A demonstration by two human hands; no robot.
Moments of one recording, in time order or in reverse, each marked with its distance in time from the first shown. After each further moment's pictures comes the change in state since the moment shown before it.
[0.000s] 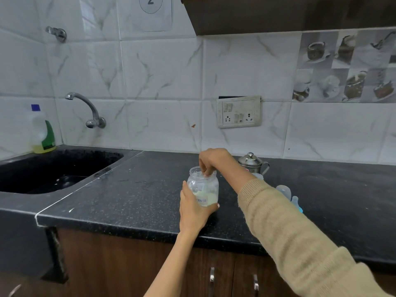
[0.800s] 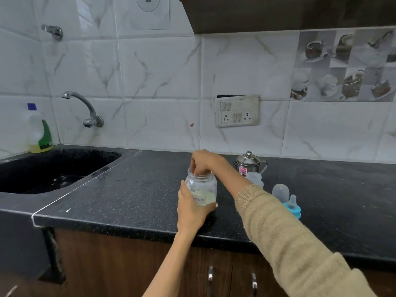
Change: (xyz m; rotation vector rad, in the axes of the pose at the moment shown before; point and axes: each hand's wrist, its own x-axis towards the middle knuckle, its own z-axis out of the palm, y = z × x) left_hand 0.000 -0.003 0.000 -0.044 -0.004 0.017; right_hand 0.000 -0.011 0.014 0.308 0.138 -0.086
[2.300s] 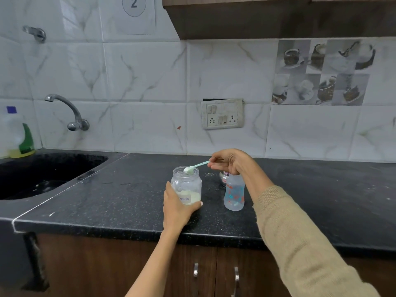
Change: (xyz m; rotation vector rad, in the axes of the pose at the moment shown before) left_hand 0.008 -0.009 0.003 0.054 0.018 -0.030; right_hand -0.043 0.088 -0.014 1.432 0.047 0.521
